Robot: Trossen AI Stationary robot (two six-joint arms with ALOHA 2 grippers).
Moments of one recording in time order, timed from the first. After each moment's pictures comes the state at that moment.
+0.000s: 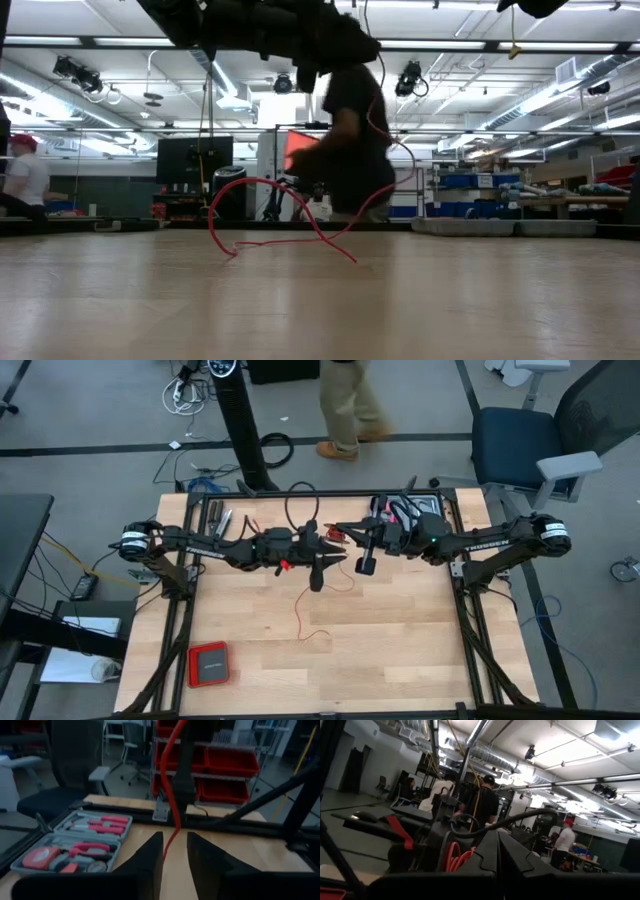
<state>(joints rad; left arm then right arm) 0.06 1.60 0.95 0.56 -0.03 -0.09 -0.01 1.28 0.82 0.84 0.11 -0.40</state>
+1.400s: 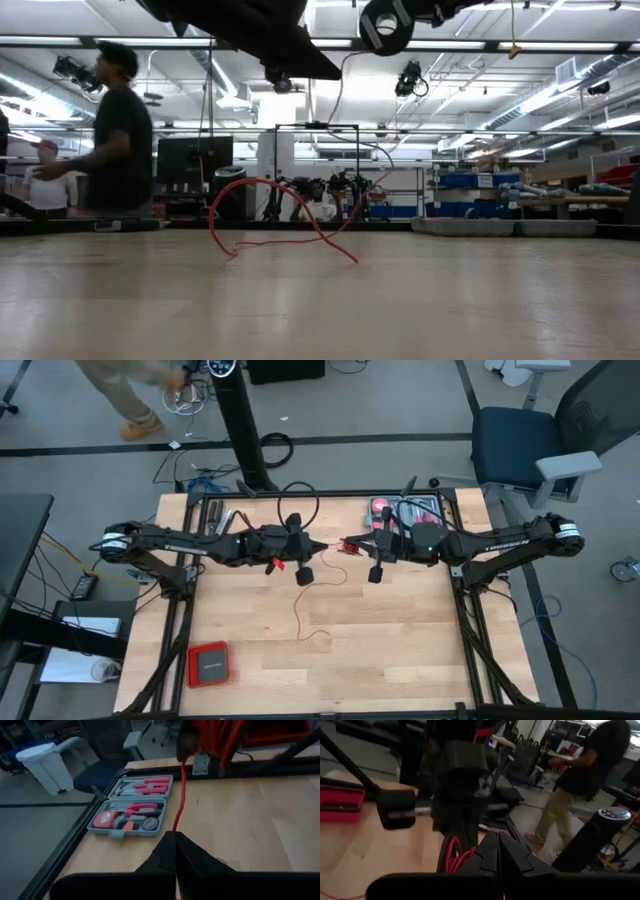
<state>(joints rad) 0.06 1.45 0.95 0.17 -0.22 0.11 0.06 1.12 0.82 0.19 0.34 -0.30</state>
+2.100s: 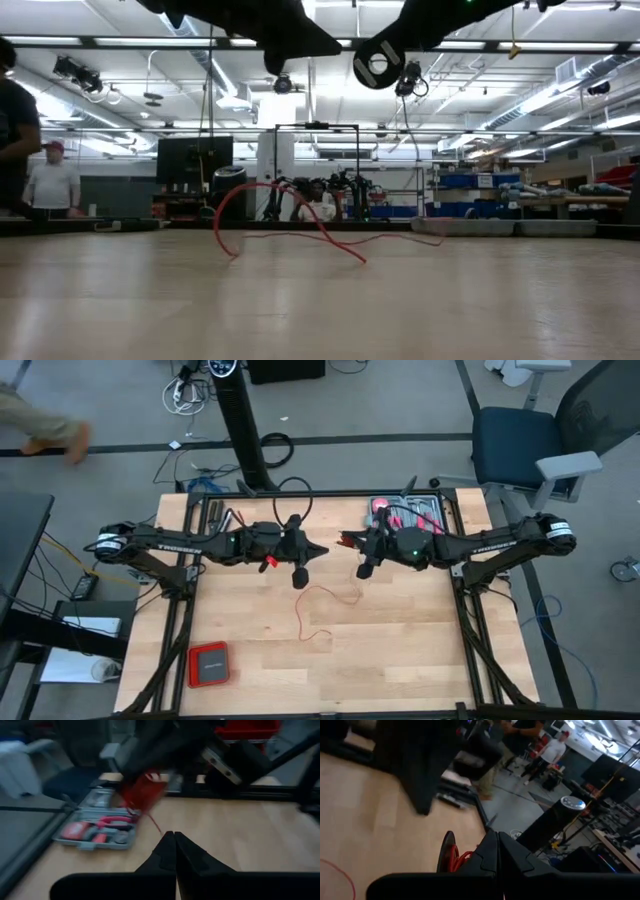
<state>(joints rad) 0.05 1.40 0.95 0.19 -0.08 0.00 0.06 1.22 0.82 0.23 0.52 -0.46</state>
